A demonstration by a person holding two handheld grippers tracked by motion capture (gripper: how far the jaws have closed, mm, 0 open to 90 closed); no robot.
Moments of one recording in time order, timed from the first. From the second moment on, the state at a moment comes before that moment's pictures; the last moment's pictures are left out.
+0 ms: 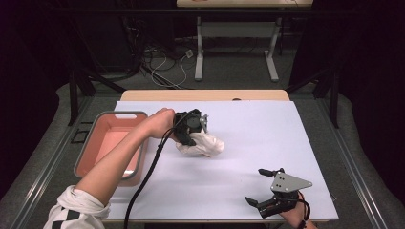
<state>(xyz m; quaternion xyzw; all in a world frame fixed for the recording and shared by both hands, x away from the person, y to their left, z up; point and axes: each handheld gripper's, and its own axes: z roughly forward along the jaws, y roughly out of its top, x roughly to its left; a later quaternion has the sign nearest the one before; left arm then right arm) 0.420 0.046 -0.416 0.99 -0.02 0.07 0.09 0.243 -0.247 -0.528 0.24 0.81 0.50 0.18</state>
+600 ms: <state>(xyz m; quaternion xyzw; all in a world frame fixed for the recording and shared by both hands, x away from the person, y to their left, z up) 0.417 0.028 -0.434 0.99 0.01 0.07 0.11 0.244 -0.247 -0.528 0.24 0.81 0.50 0.19</state>
